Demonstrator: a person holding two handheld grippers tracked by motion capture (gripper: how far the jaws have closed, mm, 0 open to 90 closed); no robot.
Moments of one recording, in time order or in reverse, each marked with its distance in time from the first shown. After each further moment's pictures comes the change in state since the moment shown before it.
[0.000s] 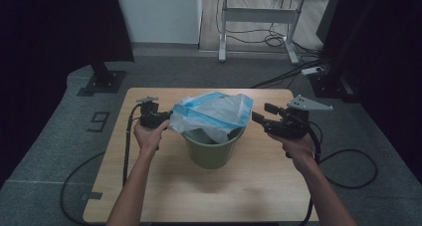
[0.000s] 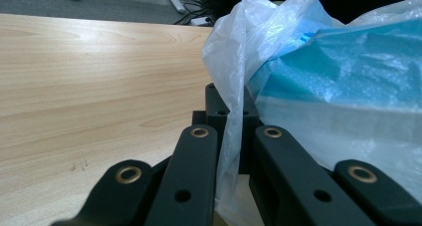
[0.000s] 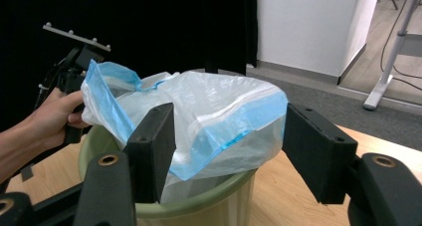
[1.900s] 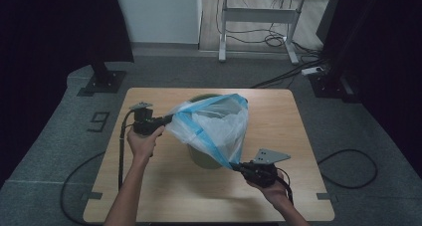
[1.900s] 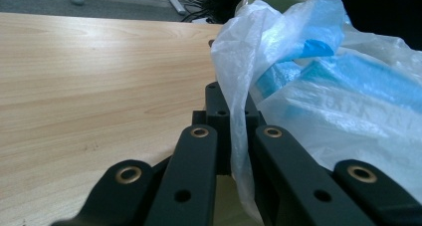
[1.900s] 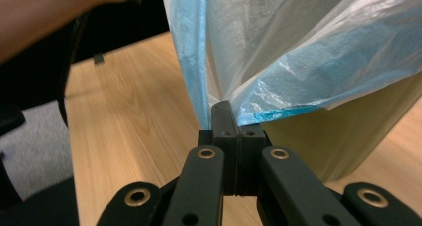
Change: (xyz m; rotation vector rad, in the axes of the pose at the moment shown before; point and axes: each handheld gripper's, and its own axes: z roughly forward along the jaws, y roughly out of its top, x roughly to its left) left arm -0.004 -0.015 -0.024 -0.007 0.006 0.026; right arm 0.048 -0.144 0.035 0.153 0.276 -0.117
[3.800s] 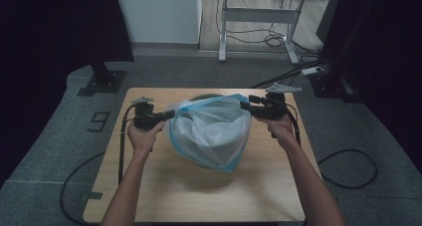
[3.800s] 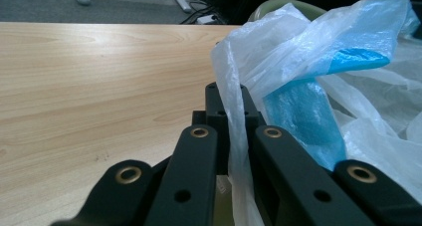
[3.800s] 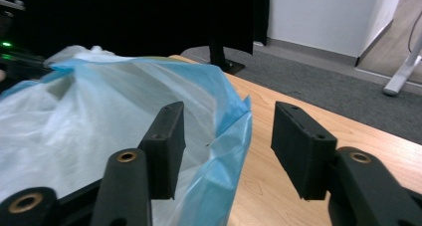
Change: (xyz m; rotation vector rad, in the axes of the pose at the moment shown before) left arm 0.004 0.015 0.006 0.016 0.022 0.018; right arm -0.134 0.118 0.007 -0.062 -0.220 0.119
